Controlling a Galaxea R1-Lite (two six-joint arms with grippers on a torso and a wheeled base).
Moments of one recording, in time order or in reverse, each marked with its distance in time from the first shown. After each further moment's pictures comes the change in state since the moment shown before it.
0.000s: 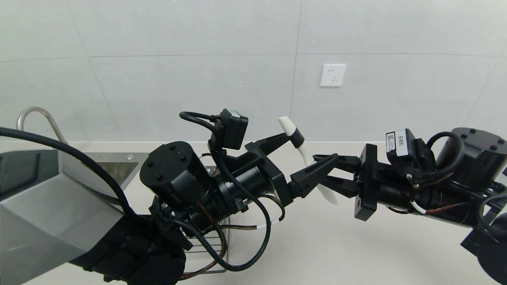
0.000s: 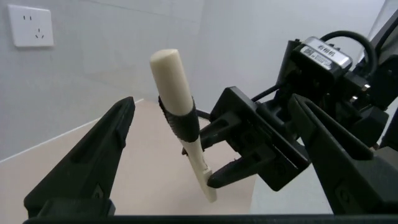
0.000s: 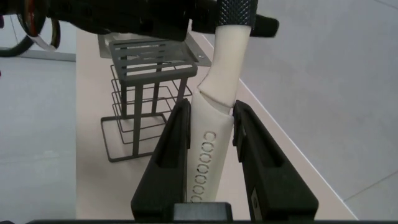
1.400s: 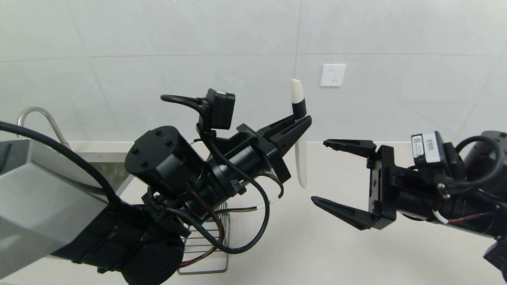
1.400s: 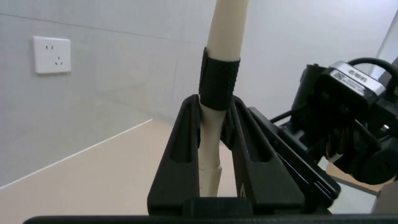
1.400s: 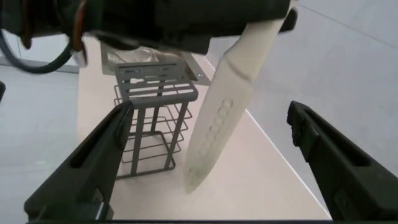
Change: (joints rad) left arm 0.011 -0.037 -0.053 0.001 0.068 0.002; right arm -0.003 -0.087 0.074 -0.026 0.000 0.012
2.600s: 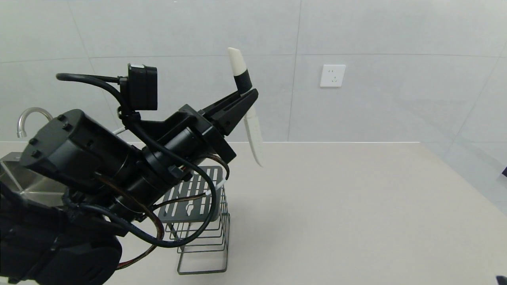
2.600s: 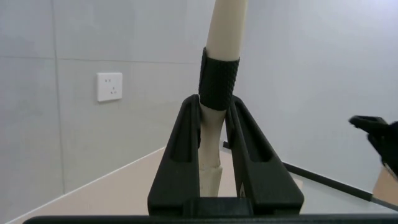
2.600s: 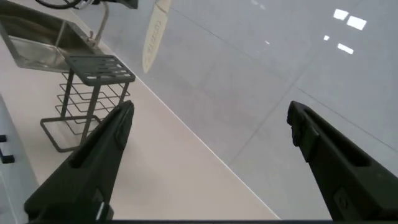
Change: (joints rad) left arm 0.119 -0.210 0.151 0.000 0.019 0.059; right arm -0.410 -1.008 0.409 0.356 0.001 -0.025
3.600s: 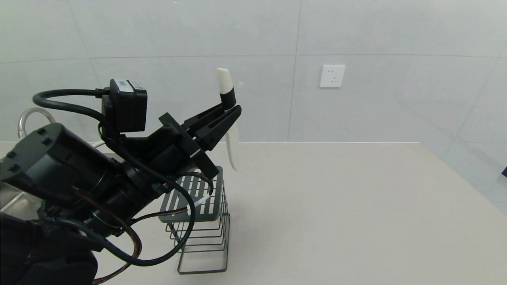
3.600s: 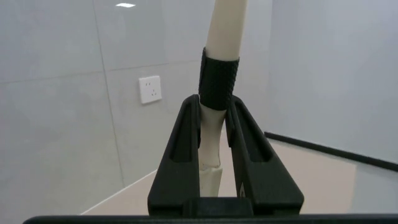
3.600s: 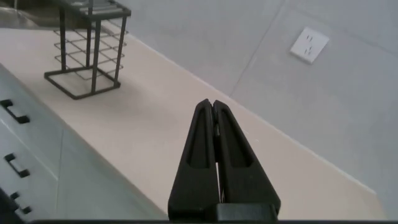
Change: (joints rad) left arm 0.044 -0.053 0.118 0.000 -0.004 0.207; right arm -0.105 -0.560 0.006 0.771 -0.092 0.031
